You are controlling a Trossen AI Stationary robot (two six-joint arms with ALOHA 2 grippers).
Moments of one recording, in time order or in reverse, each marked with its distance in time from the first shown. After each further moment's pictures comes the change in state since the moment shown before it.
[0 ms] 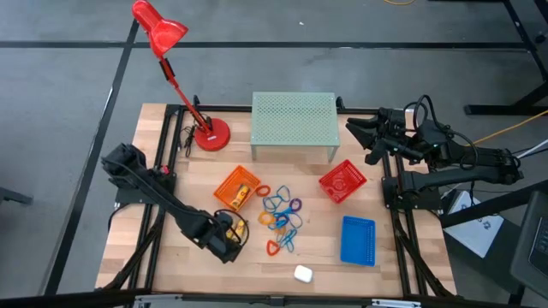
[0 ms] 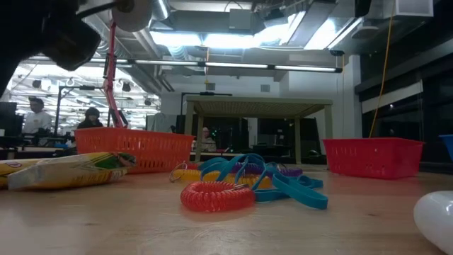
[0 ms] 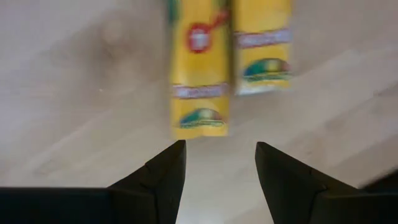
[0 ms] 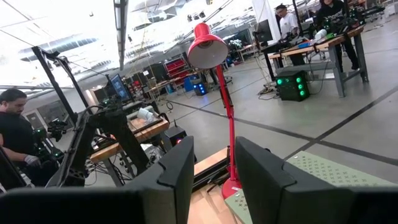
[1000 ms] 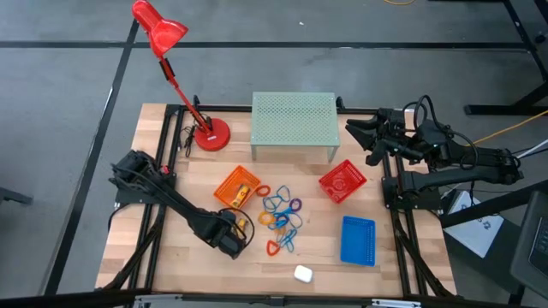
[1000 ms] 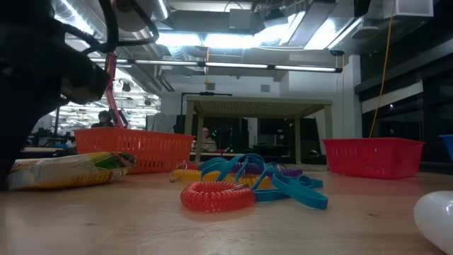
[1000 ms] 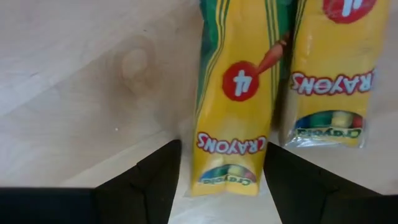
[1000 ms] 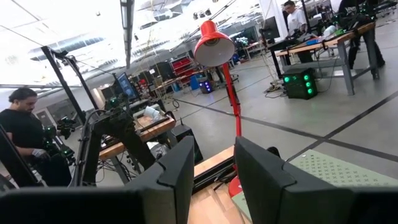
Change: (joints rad) left arm 0.048 0.132 0.001 0.003 0.032 0.037; right arm 0.000 0.000 0.000 0.002 -0.029 0.011
